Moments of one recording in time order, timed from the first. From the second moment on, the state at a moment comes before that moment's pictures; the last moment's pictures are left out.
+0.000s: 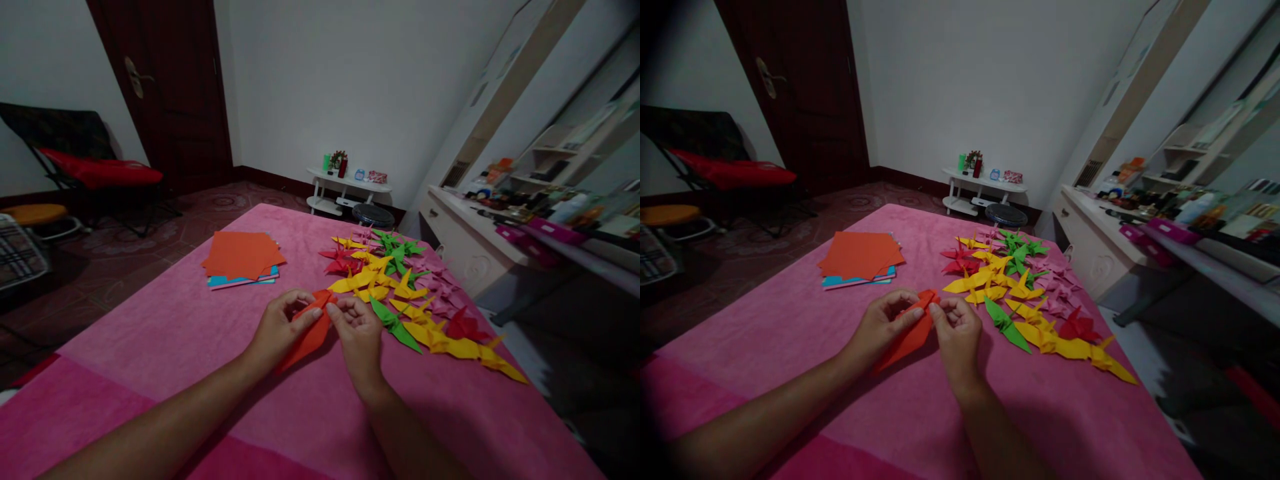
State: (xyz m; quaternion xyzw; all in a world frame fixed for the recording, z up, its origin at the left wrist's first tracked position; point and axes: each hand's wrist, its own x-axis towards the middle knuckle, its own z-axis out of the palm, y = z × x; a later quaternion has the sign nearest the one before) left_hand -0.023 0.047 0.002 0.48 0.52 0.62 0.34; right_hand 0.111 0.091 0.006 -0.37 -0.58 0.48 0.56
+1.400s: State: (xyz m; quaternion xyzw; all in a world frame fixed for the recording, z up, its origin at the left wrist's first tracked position) left_hand -0.055 0.049 0.019 0.47 0.50 0.39 0.61; right_hand 0.144 0.126 0.027 -0.24 -0.79 0.47 0.31
